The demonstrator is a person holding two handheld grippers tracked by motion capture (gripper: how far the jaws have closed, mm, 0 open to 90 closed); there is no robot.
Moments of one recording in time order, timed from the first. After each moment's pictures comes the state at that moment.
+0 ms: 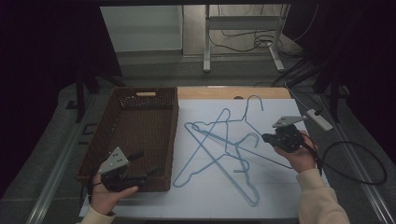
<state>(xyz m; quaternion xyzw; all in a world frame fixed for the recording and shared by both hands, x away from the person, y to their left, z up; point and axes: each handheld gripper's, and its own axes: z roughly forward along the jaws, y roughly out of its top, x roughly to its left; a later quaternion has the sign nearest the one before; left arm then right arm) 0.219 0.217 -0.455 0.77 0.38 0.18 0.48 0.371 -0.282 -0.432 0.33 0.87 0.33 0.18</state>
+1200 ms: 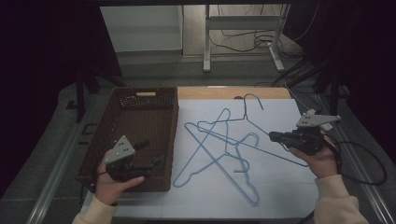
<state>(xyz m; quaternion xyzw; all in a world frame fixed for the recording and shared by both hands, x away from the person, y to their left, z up) 0.239 0.194 -0.414 0.78 0.34 0.20 0.48 0.338 -0.308 -0.383 0.28 0.84 0.45 0.13</state>
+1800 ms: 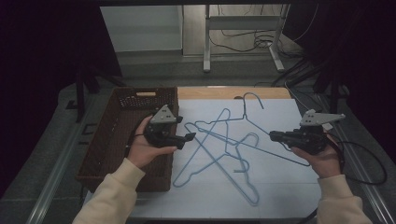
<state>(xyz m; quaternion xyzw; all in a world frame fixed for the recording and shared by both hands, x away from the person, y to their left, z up) 0.329 0.117 -0.383 0.84 0.28 0.16 0.44 0.334 -0.308 -0.373 0.27 0.83 0.47 0.11</state>
